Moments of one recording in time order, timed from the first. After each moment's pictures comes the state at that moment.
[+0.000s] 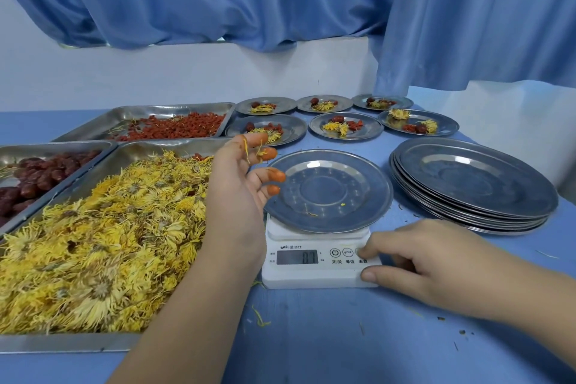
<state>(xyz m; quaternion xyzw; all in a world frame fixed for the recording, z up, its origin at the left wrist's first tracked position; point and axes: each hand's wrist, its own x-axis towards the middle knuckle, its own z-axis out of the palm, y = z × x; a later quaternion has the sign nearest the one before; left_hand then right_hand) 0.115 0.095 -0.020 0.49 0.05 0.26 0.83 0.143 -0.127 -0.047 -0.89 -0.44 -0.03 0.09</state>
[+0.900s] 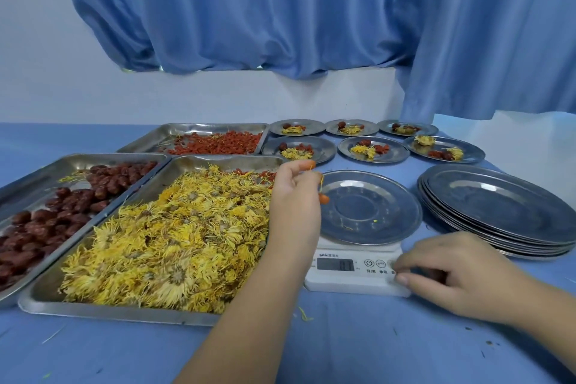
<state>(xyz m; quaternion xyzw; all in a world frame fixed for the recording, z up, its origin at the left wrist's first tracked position) 0.108 0.095 -0.020 0.62 0.10 0.26 0.73 0.139 -0.124 -0.045 -0.85 -0.49 -0.12 0.15</state>
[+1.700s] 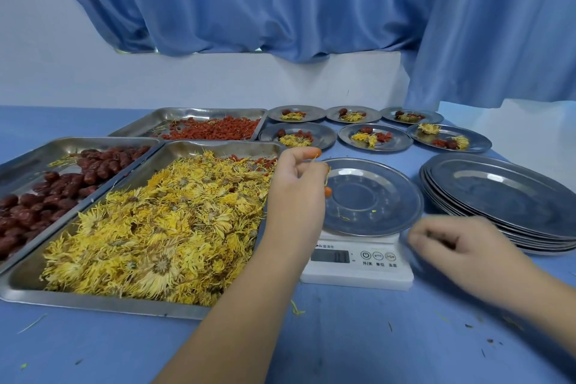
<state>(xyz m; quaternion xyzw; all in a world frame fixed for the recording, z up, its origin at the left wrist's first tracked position) 0.115 0.090 -0.029 0.64 0.08 0.27 0.72 0.146 -0.125 -0.052 -0.90 -0.31 -0.05 0.31</state>
